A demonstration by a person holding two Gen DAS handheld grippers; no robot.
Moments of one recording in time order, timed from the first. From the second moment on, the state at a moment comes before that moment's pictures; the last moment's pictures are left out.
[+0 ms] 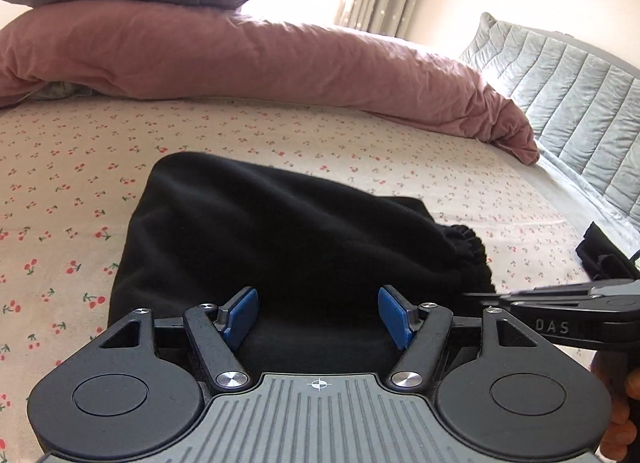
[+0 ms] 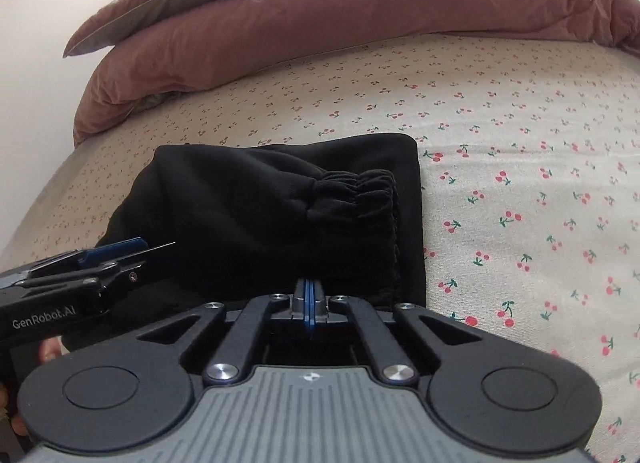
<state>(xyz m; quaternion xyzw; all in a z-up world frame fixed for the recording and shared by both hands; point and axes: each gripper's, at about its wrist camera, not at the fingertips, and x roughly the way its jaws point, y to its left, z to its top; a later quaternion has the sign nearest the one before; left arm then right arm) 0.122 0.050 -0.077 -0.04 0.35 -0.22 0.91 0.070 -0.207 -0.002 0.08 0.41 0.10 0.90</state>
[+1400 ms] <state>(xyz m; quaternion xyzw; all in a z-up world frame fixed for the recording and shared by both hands) 0.162 0.113 -0.059 -0.11 0.34 -0.25 0.90 0.072 -0.182 -0.013 0.03 0.44 0.13 0.89</state>
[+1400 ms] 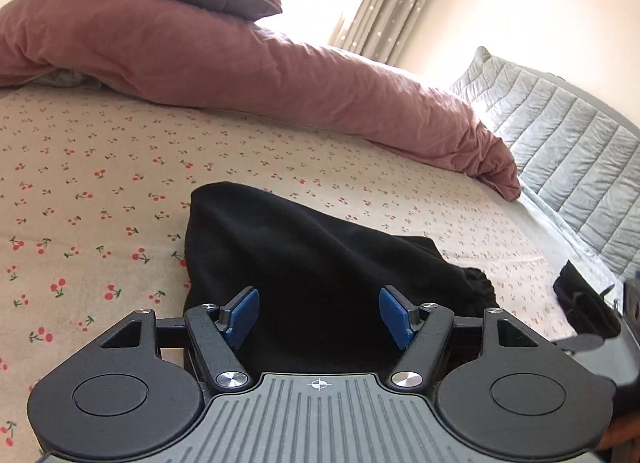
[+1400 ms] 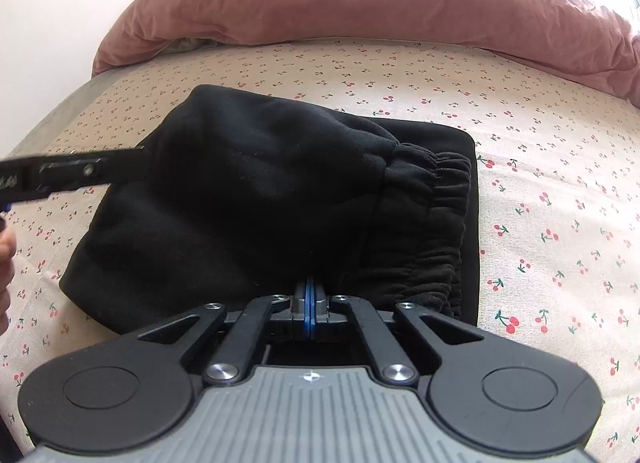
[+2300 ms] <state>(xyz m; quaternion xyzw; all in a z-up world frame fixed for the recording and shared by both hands) 0.203 0.134 -0.043 -0.08 0.33 -0.17 0.93 0.065 -0.246 0.021 0.14 0.35 0.11 0.92</state>
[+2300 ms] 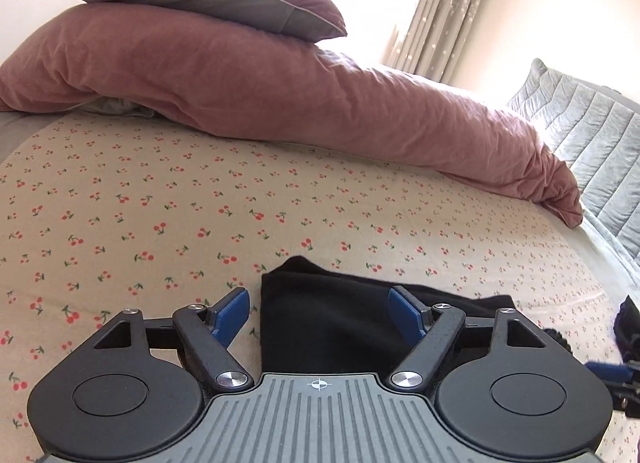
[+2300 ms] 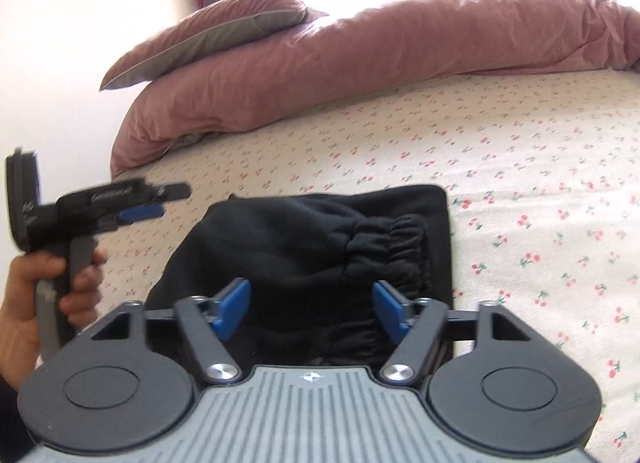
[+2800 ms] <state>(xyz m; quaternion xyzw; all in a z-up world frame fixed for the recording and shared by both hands) 0.195 0.158 -0.099 -0.21 0.44 -0.18 0.85 0.118 -0.295 -0.046 0.26 0.43 0.12 0.85</state>
